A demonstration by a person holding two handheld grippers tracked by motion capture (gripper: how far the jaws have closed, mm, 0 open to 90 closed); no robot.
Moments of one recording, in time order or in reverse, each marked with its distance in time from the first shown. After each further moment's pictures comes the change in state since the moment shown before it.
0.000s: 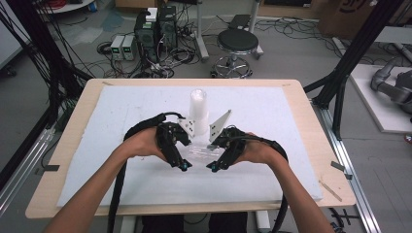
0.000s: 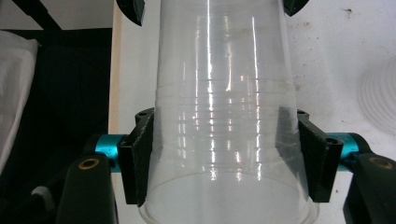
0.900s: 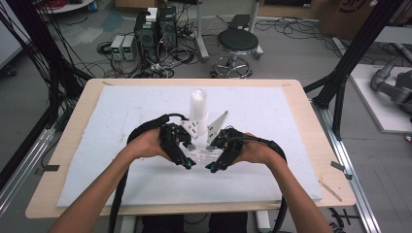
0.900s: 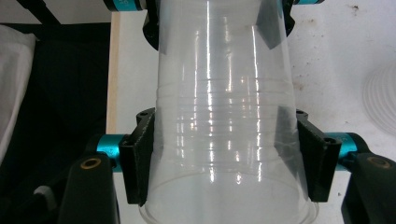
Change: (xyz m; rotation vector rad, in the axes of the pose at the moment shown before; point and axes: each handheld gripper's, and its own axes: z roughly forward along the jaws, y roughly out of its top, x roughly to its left) left arm 0.000 0.003 0.008 -0.012 -0.006 0.018; right arm -0.001 0.003 0.006 0.018 0.007 -0.017
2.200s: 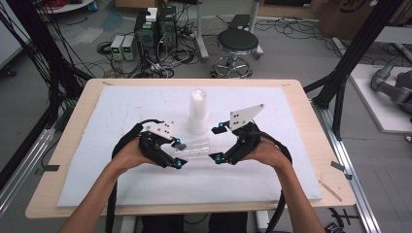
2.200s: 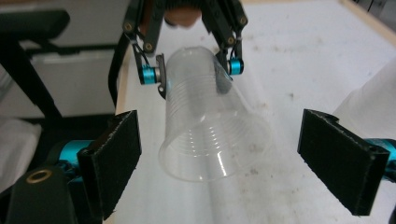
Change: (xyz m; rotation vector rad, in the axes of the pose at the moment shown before) left arm -0.004 -0.070 -0.006 -0.396 0.051 -0.077; right arm 0.006 -0.023 -0.042 -0.445 -0.095 0.048
